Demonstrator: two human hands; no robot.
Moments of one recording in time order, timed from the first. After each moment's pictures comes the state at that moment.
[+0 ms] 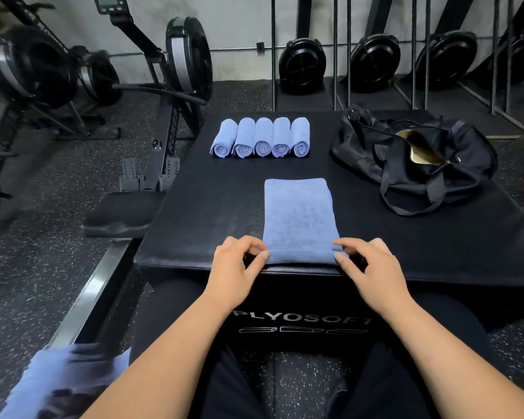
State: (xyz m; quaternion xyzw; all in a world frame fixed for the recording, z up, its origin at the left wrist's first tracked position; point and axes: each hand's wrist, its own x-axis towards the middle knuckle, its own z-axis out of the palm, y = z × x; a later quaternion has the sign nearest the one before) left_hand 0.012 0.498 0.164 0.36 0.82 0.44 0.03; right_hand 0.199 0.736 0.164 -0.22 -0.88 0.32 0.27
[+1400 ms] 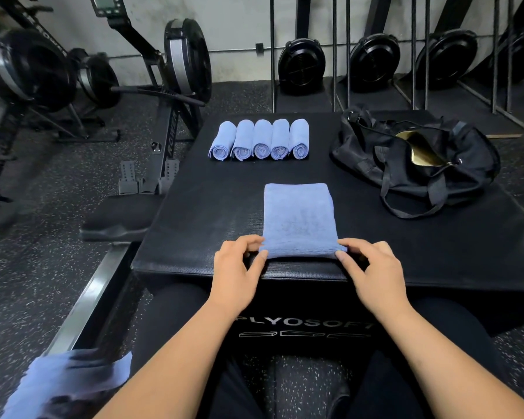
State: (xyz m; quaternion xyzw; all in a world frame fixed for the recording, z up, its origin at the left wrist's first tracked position) left_hand 0.019 0.511 0.164 0.29 0.84 0.47 0.01; right_hand 0.190 0.733 0.162 -0.31 -0.84 0.34 0.28
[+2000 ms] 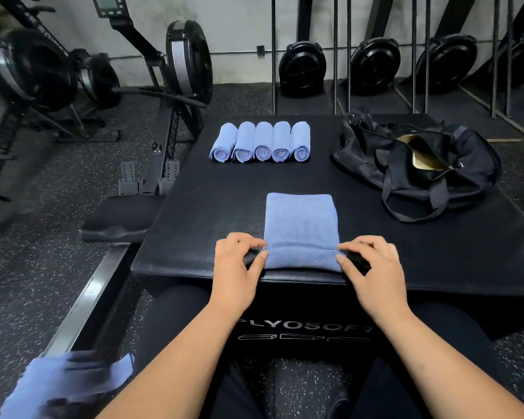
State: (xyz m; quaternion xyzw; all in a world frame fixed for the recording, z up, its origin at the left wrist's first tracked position) left_hand 0.016 0.514 0.165 0.32 0.82 0.47 -0.04; right_hand 0.188 0.734 0.159 -0.27 -0.87 0.28 0.31
